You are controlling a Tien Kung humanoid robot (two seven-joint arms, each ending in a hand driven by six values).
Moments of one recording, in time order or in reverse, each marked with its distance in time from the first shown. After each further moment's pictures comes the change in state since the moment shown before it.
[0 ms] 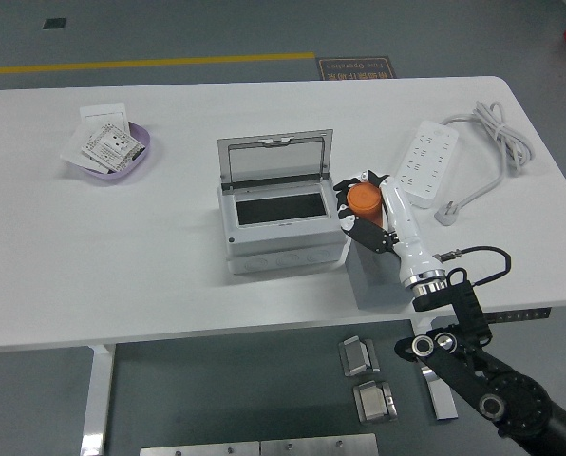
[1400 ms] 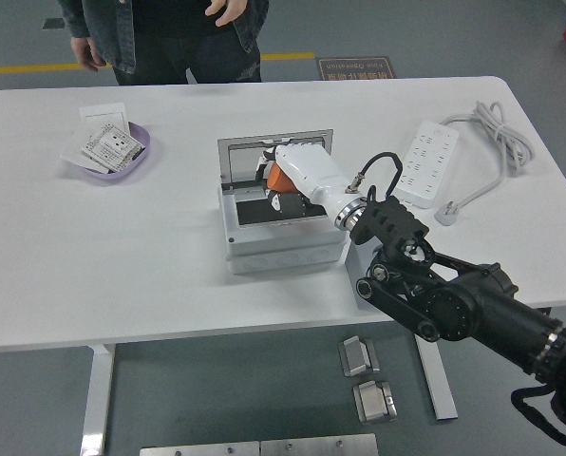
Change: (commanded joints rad) left arm -0.020 0.018 -0.014 0.000 0.028 -0.002 0.008; right arm 0.460 0.061 -0.327 -0.356 -0.296 0.176 -0.127
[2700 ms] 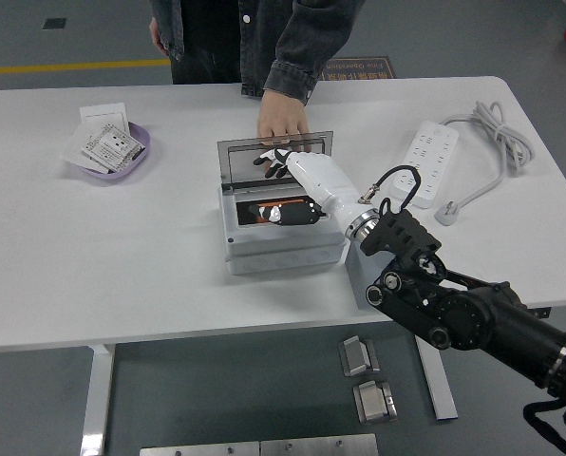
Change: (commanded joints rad) left arm -0.001 -0.005 0.013 0.000 -0.004 -0.003 -0.008; right arm -0.077 -0.047 0.026 0.068 0.200 -0.049 0.083
